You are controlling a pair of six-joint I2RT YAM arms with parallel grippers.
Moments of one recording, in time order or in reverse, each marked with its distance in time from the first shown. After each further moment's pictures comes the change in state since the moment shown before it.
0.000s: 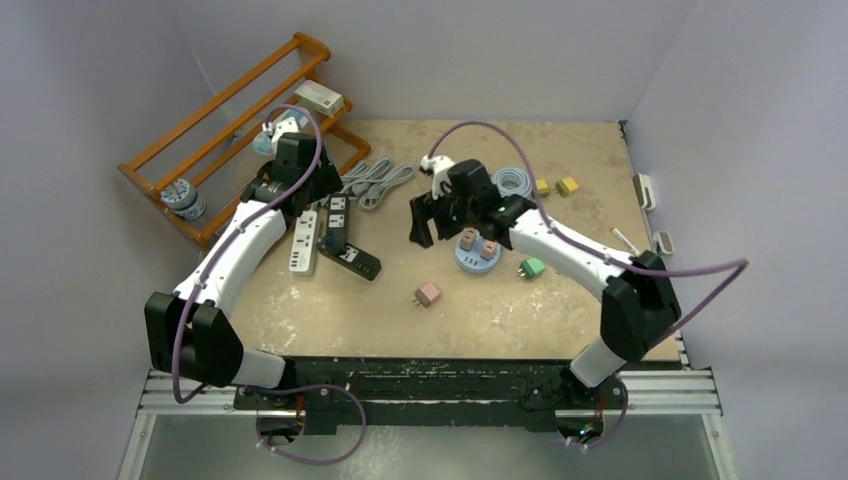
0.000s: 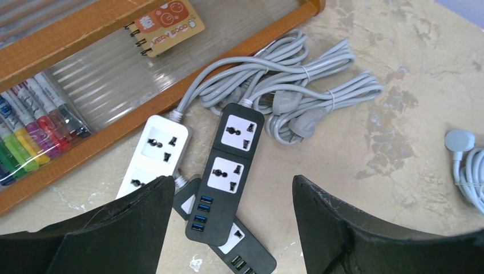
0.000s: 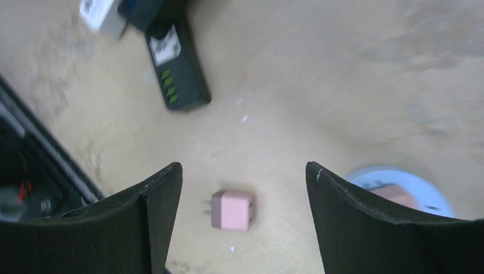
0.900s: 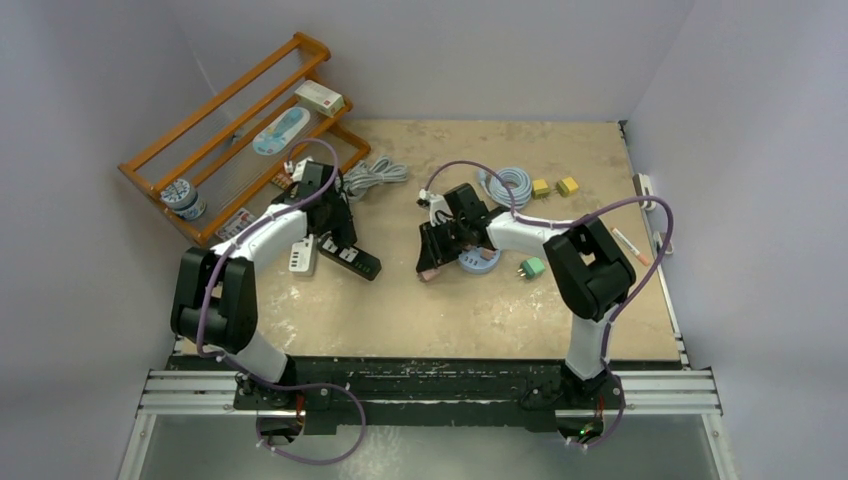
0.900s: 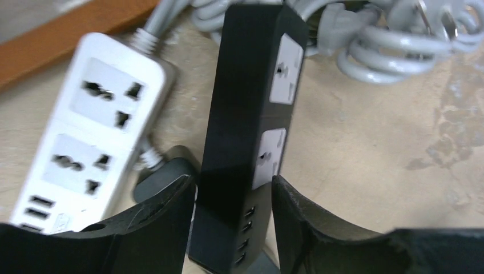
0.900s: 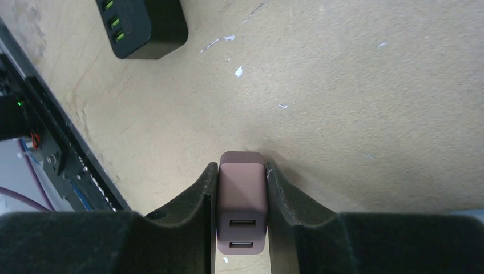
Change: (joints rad) left arm -0.006 0.188 -0.199 0.180 0.118 -0.180; right arm -0.088 0.263 -0.078 0.144 -0.275 0.068
